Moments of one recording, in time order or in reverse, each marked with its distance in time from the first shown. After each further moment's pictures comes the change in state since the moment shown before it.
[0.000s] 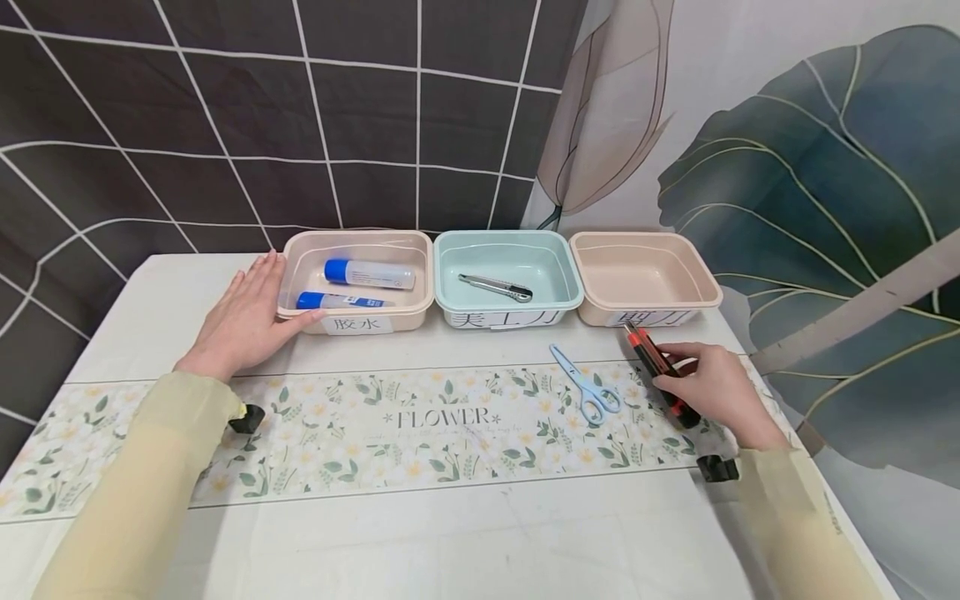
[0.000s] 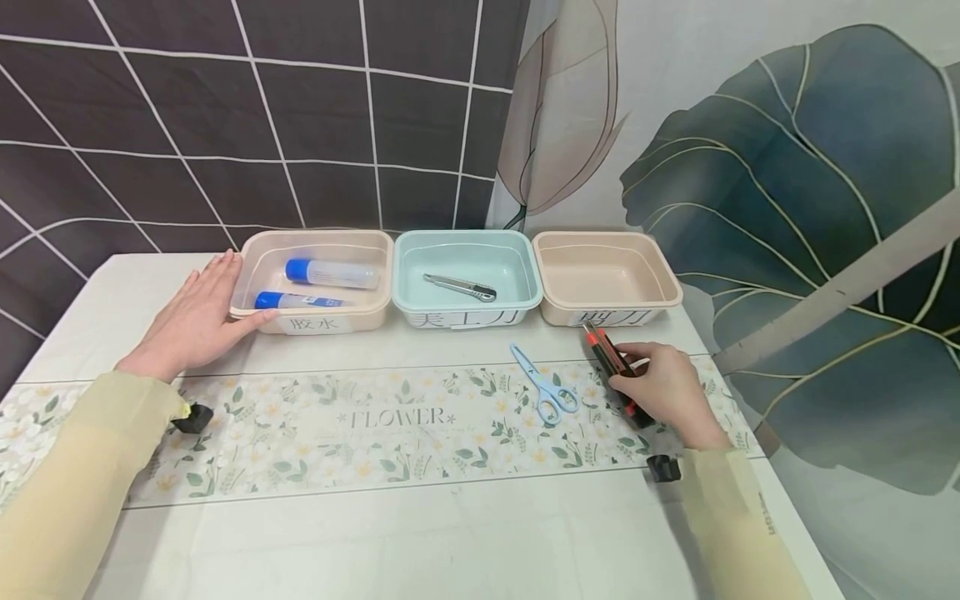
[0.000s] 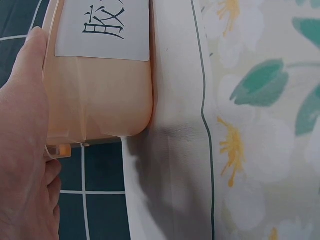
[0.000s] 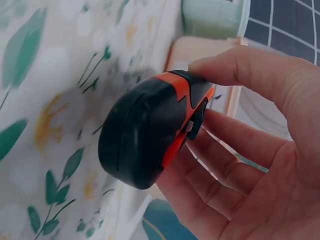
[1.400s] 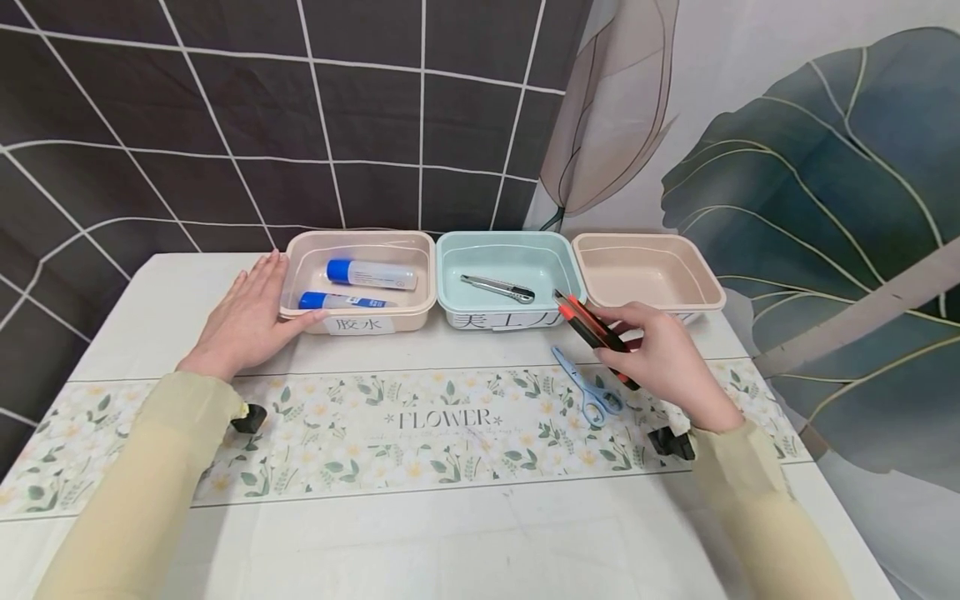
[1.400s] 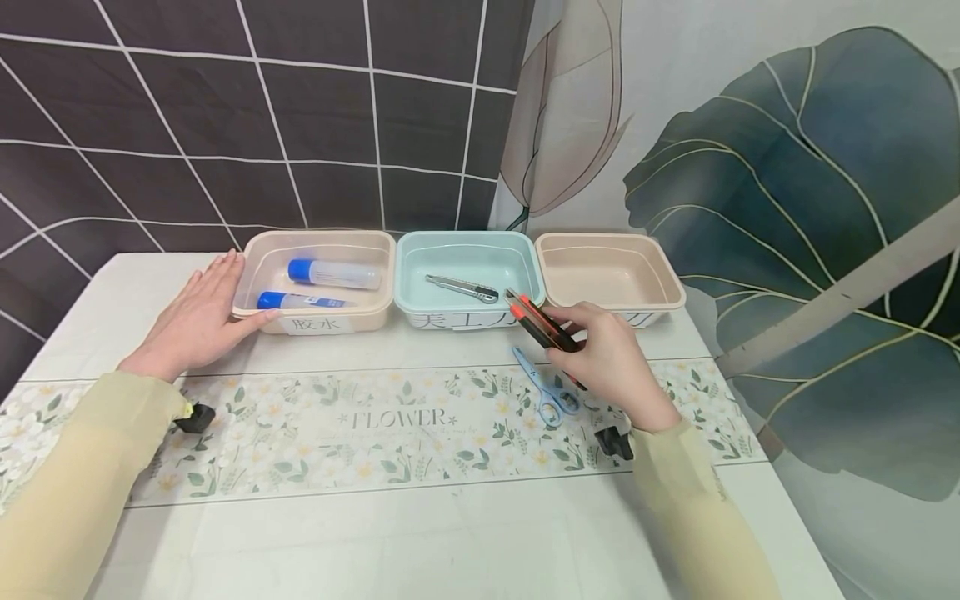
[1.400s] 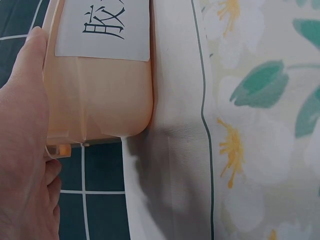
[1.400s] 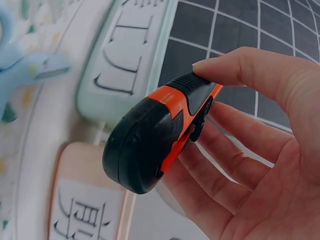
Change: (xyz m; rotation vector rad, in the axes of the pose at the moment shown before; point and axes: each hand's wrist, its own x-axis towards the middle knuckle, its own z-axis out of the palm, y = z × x) left_hand 0.000 -0.001 0.001 0.000 0.008 -0.001; right_hand 0.015 -0.091 0.004 0.126 0.074 -0.330
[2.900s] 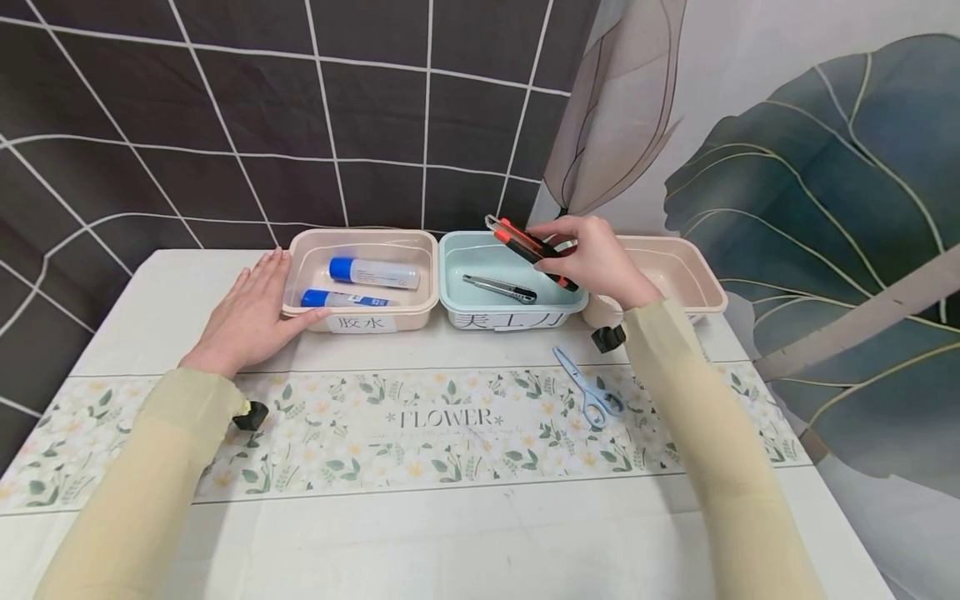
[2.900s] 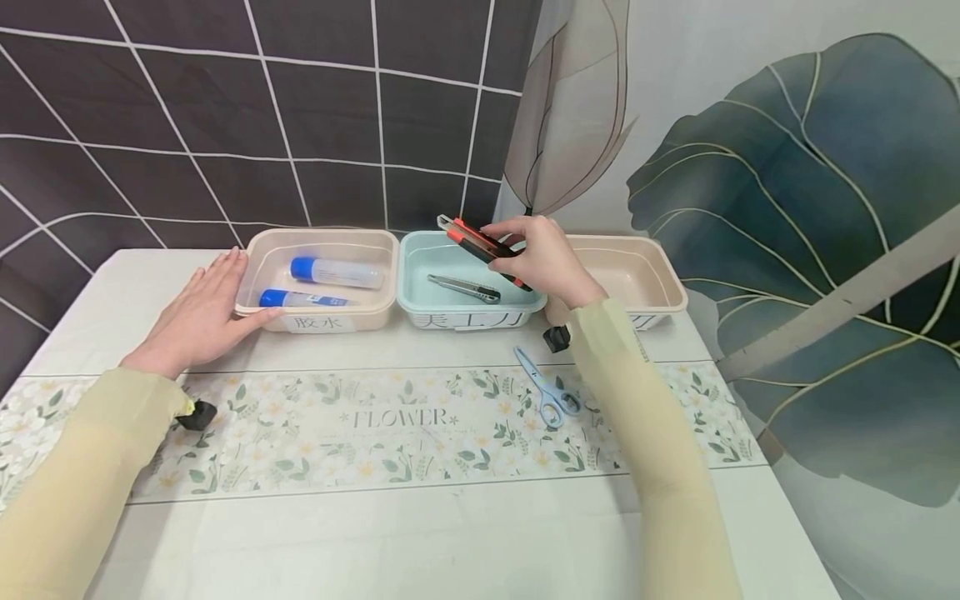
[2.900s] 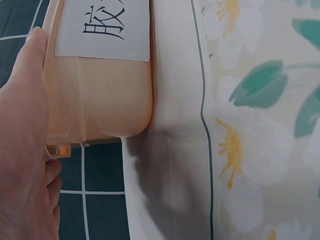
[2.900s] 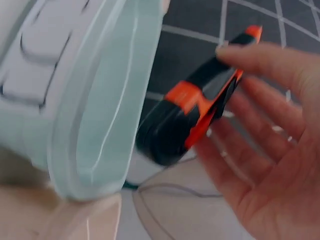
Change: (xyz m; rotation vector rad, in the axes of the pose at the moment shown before) left_hand -0.001 0.001 -0.001 -0.002 0.003 -0.005; right_hand 0.134 -0.028 0.009 0.103 -0.078 -0.140
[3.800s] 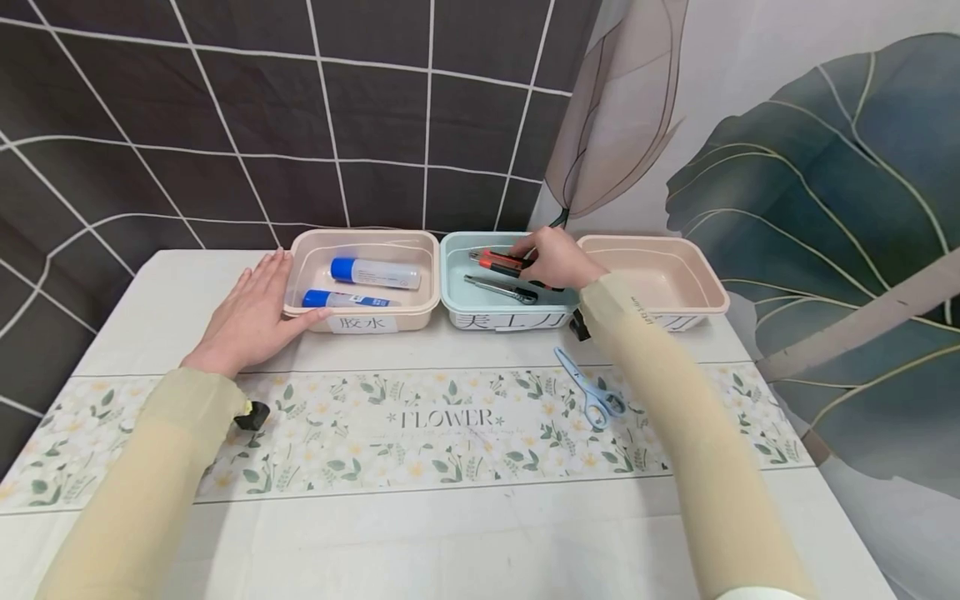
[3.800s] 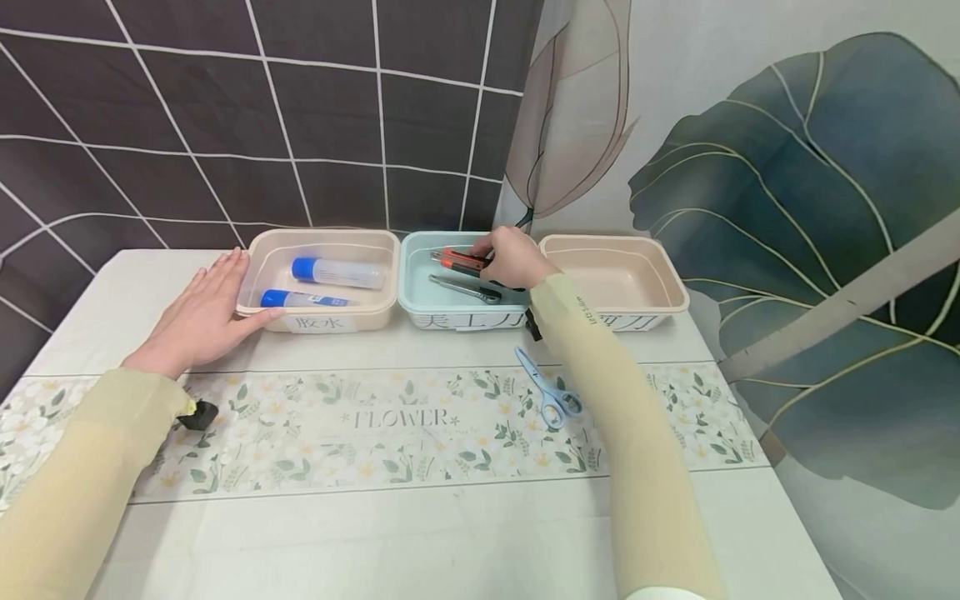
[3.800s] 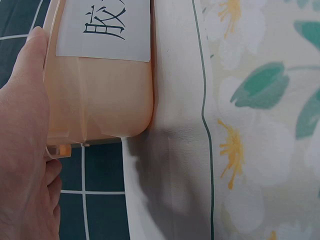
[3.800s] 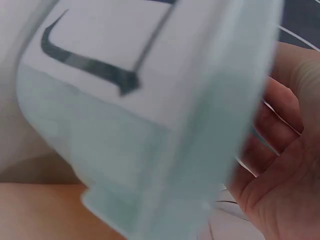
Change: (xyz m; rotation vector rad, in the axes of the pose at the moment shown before) left_hand 0.001 -0.001 0.001 0.000 0.000 0.004; right_hand 0.051 0.031 0.039 -0.228 -0.233 0.071
